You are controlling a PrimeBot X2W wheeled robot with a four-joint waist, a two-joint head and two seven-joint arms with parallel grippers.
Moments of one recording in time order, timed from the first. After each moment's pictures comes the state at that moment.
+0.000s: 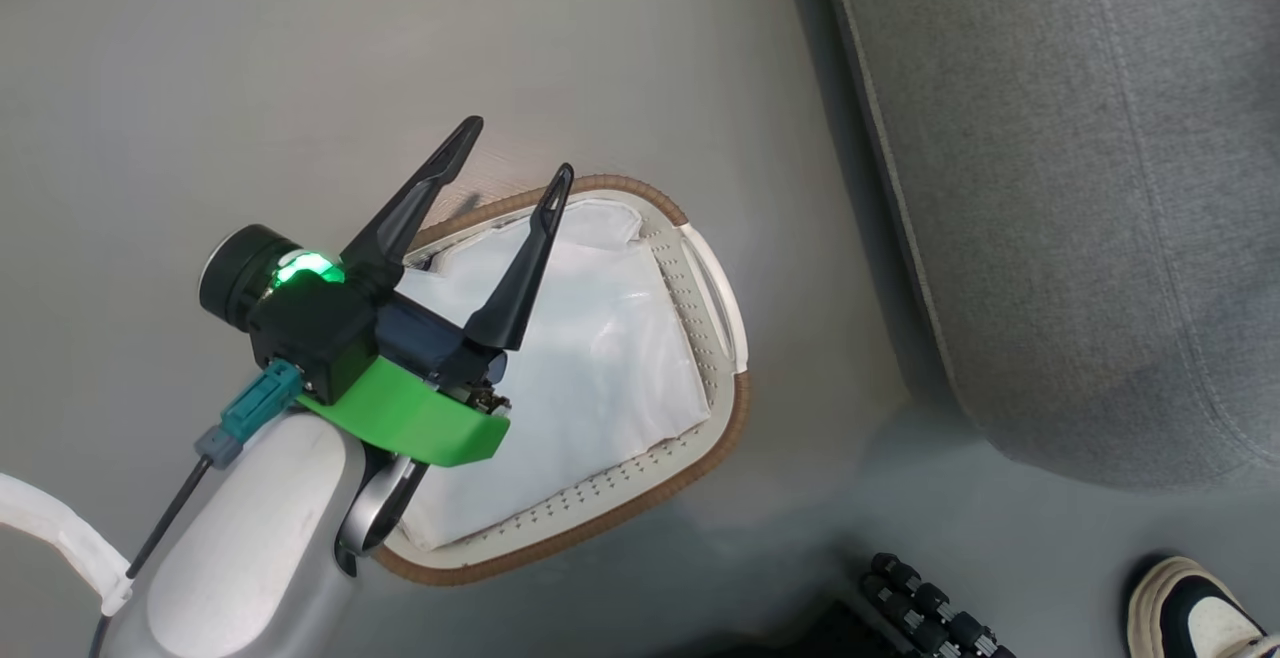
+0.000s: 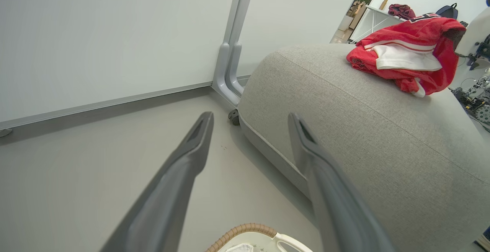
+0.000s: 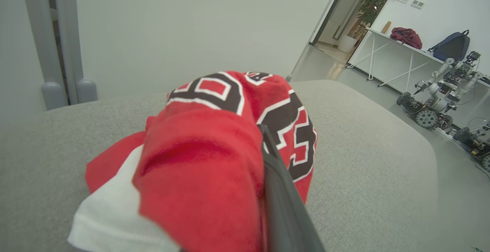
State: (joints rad) left arm -0.51 0.34 -0.57 0.04 -0.44 -0.13 -0.26; right arm -0.88 -0.32 -0.63 0.57 -0.07 0.13 -0.20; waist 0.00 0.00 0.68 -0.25
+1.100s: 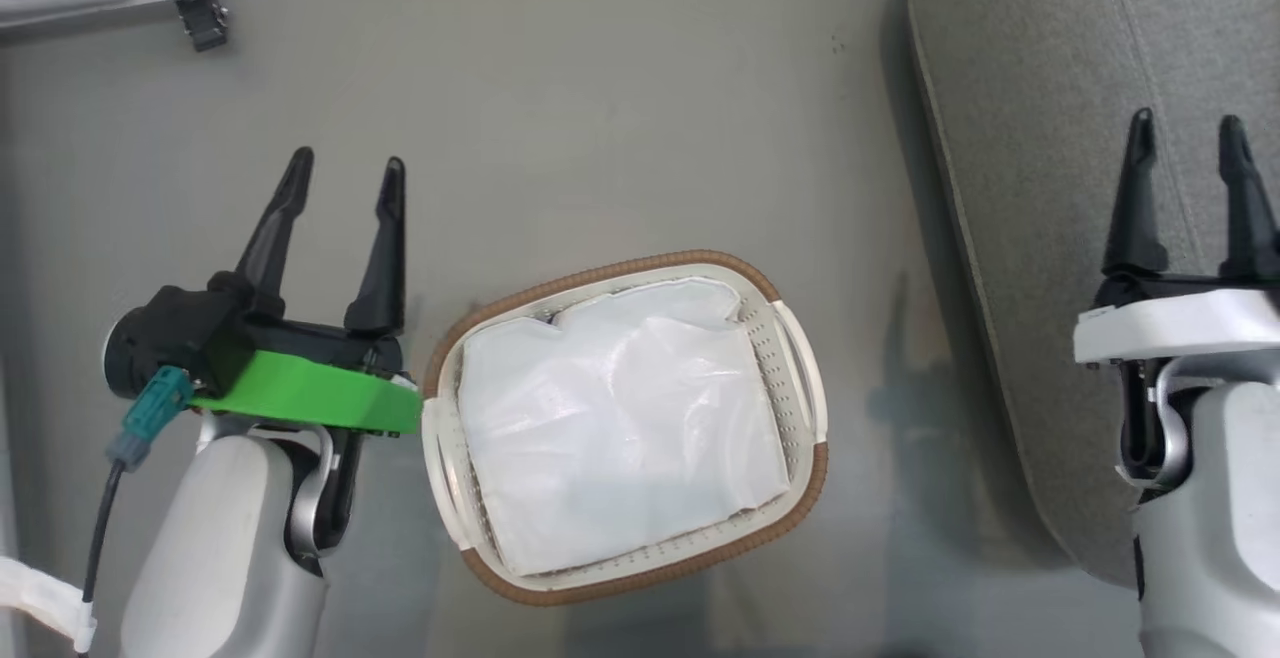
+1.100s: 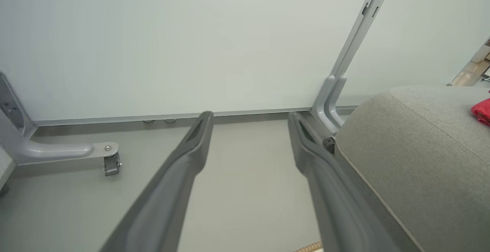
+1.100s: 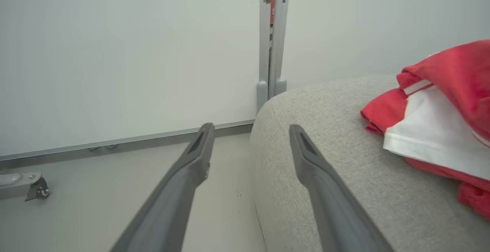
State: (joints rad) left arm -0.40 0.20 -0.25 0.19 -0.40 -0.13 -0.26; right arm -0.40 -0.05 -0.22 0.17 0.16 0.13 -0.26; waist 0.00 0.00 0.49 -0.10
